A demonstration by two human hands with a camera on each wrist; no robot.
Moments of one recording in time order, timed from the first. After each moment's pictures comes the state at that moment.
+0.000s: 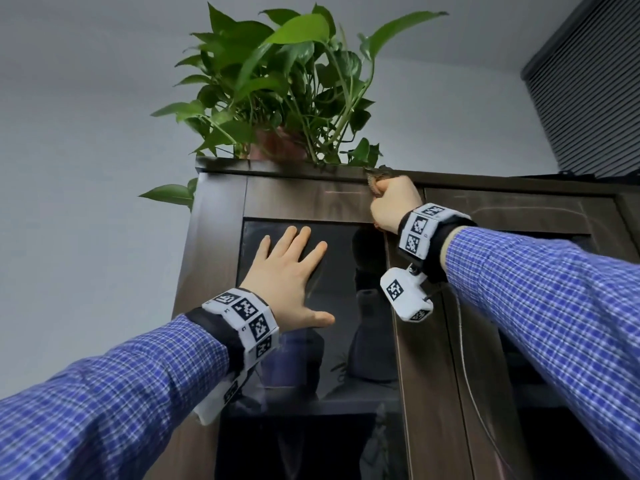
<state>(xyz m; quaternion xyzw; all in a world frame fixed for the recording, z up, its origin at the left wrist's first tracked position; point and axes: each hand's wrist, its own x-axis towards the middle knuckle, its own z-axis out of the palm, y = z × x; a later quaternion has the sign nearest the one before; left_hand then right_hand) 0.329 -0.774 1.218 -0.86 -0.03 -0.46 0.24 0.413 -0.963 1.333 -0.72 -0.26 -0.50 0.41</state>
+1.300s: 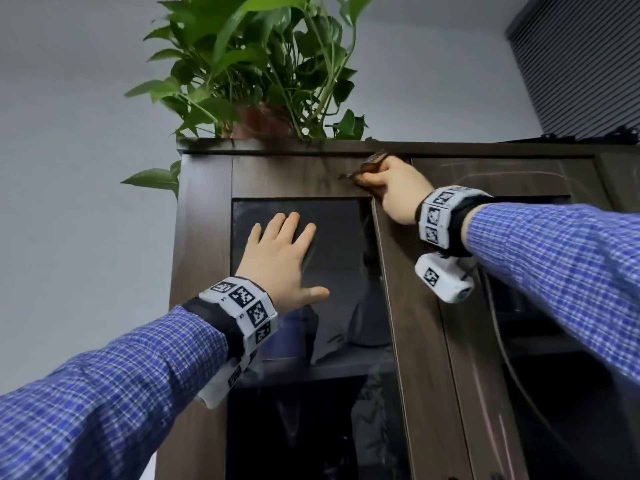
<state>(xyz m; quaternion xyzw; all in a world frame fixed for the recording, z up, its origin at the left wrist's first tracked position) 0.325 -0.784 1.206 -0.85 -0.04 -0.47 0.24 0.456 -0.999 1.319 -0.72 -0.36 -0.55 0.22</state>
